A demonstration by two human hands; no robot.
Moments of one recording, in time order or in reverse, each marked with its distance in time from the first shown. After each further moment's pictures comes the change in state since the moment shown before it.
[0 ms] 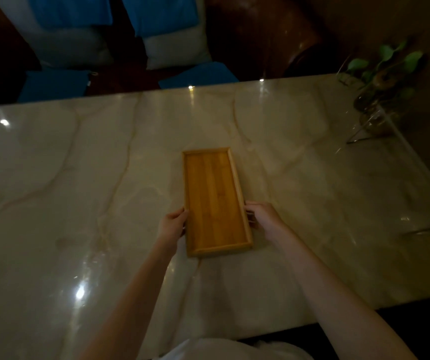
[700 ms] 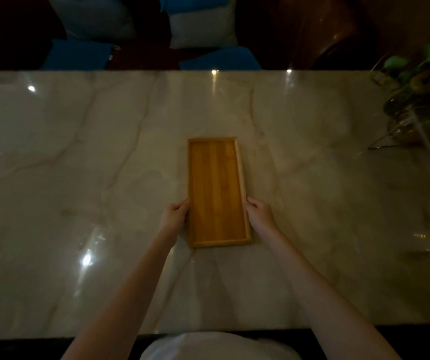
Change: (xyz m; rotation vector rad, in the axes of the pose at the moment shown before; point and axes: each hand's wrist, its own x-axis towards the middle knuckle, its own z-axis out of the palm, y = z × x) left_hand 0.005 -0.020 0.009 0.041 0.053 0.034; right_hand 0.013 0.015 0.003 -0.283 0.028 -0.206
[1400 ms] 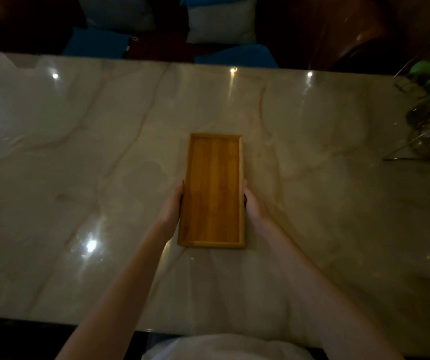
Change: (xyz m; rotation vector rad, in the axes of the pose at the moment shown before) left_hand 0.003 0.006 0.013 -0.167 -0.154 0.122; right_hand 0.025 -0.014 -0.005 0.188 -0.200 0.041
